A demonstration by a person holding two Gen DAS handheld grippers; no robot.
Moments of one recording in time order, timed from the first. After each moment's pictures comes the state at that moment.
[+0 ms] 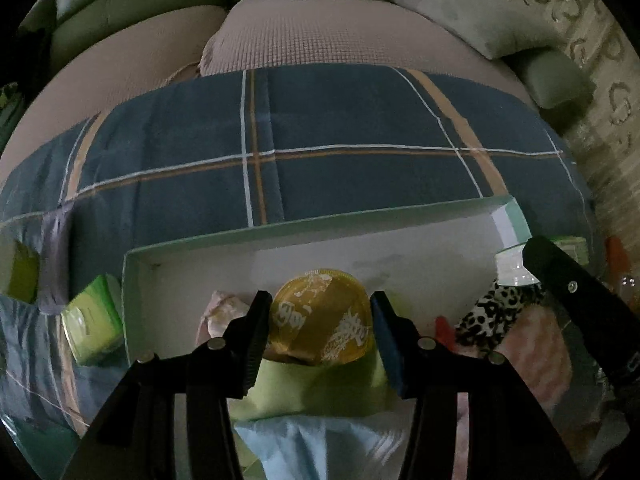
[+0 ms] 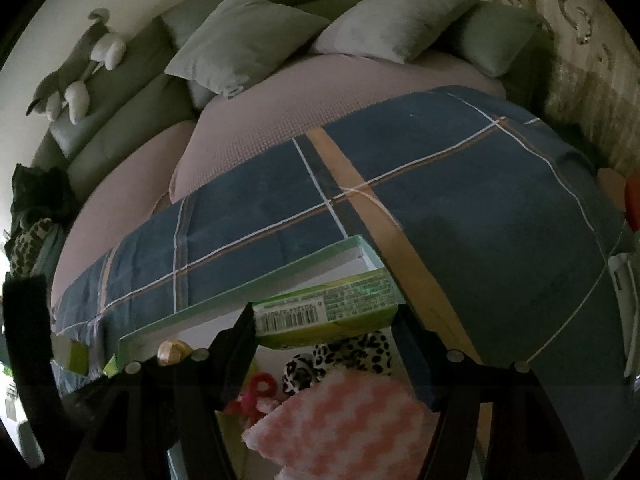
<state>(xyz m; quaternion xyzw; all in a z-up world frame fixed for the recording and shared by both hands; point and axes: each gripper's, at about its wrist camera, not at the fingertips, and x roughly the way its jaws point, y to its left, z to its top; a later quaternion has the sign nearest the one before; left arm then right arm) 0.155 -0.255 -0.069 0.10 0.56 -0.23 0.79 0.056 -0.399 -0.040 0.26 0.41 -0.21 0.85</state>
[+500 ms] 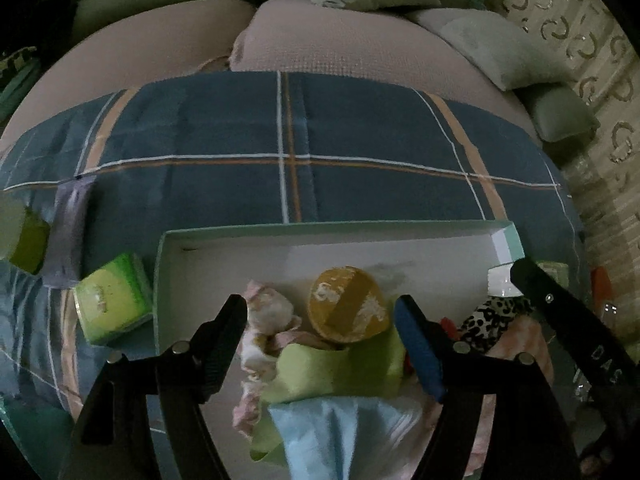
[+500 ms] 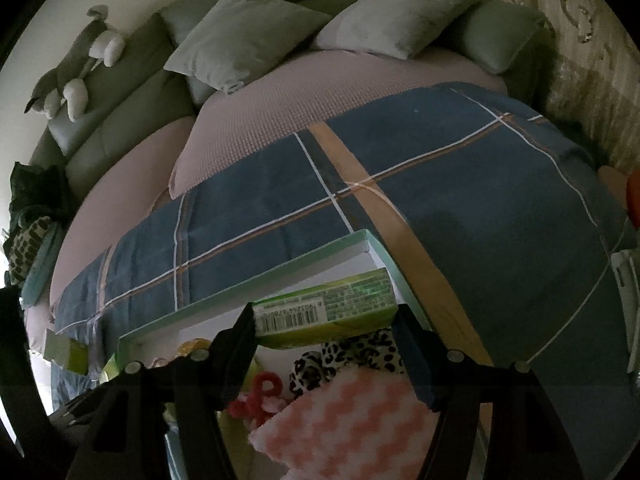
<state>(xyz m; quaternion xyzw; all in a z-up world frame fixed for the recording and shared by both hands) 0.157 -0.224 -0.055 0.04 0.56 -0.21 0.80 0.060 -0.392 -0.042 0.26 0.42 -0.21 0.84</state>
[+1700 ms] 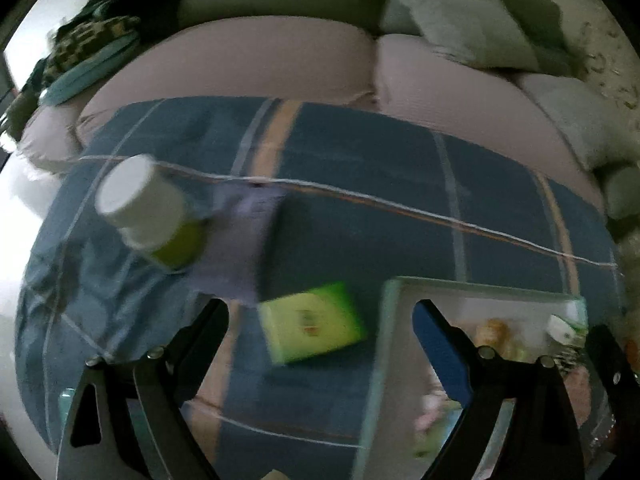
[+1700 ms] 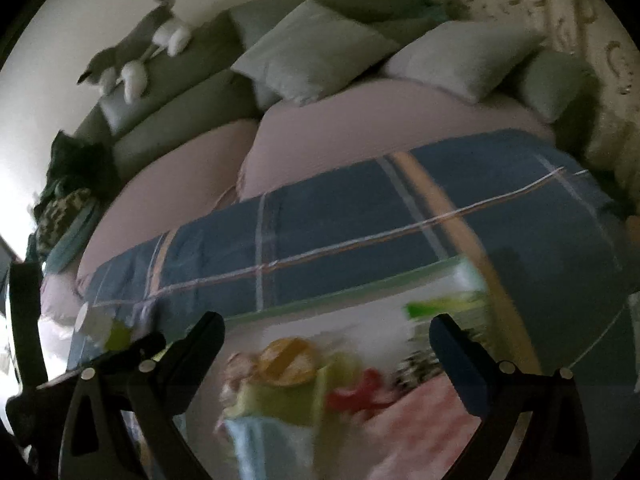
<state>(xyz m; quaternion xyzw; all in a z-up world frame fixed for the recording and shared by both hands) 0.197 -0.100 -0.027 0.01 0.53 -0.06 0.84 0.083 -0.321 -0.005 0.21 0.39 -0.14 0.88</state>
